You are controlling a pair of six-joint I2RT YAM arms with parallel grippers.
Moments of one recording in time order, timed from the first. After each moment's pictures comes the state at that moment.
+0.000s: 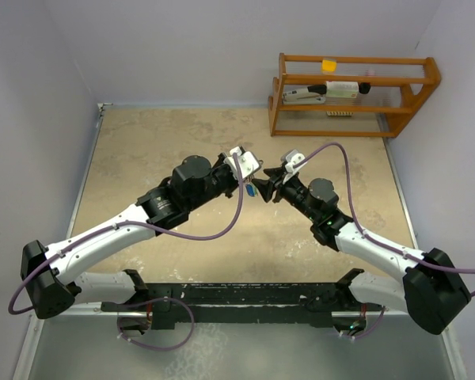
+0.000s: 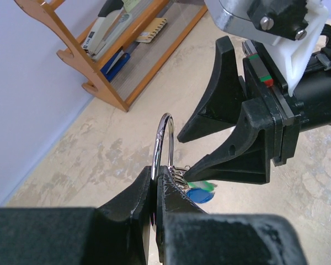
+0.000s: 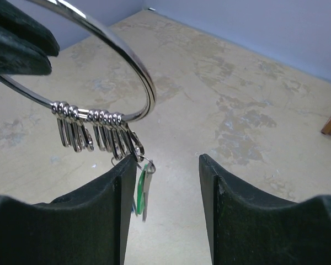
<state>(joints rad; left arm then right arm) -0.92 1.21 1.08 -0.05 -0.07 0.32 0.64 1.13 0.53 0.61 -0.13 0.07</state>
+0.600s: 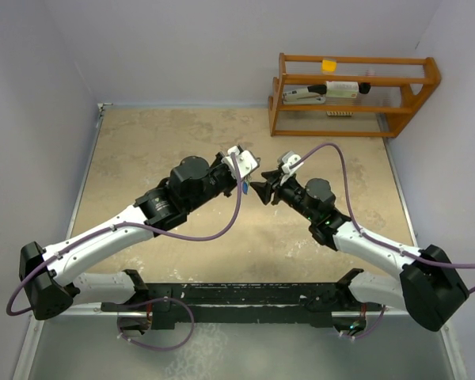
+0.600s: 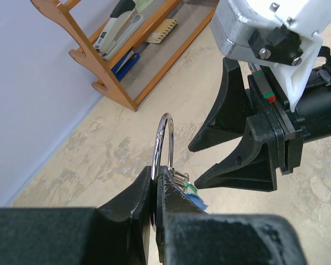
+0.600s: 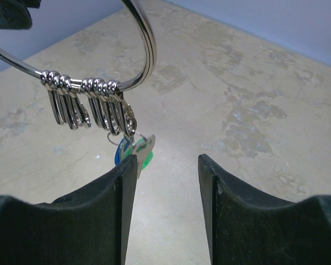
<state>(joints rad) -0.93 1.19 1.08 -0.05 -0.12 0.33 0.64 1.15 0.53 0.60 -0.14 0.08</state>
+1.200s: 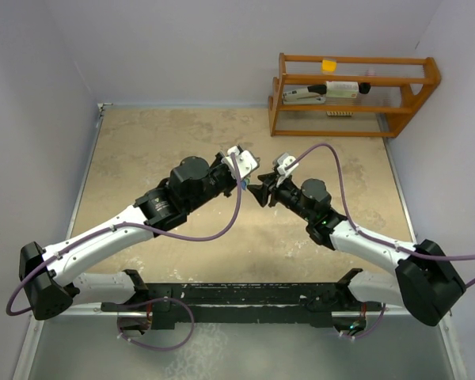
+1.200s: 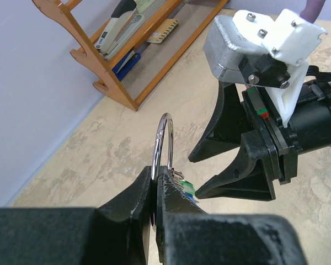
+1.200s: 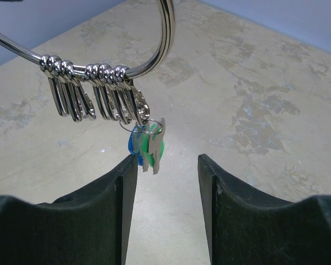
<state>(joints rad) -0.93 1.19 1.08 -0.05 -0.13 0.33 0.66 1.19 0.53 0.61 -0.15 0.08</state>
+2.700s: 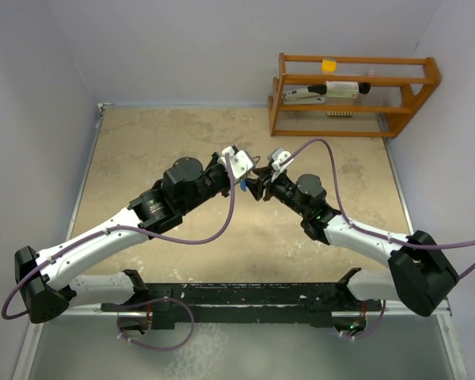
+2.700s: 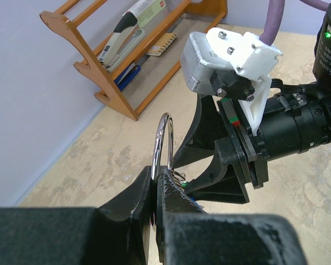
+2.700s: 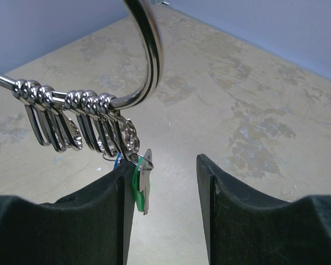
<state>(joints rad) -0.94 1.15 1.08 -0.05 -0.12 0.33 0.68 1.27 0.58 0.67 -0.14 0.05</state>
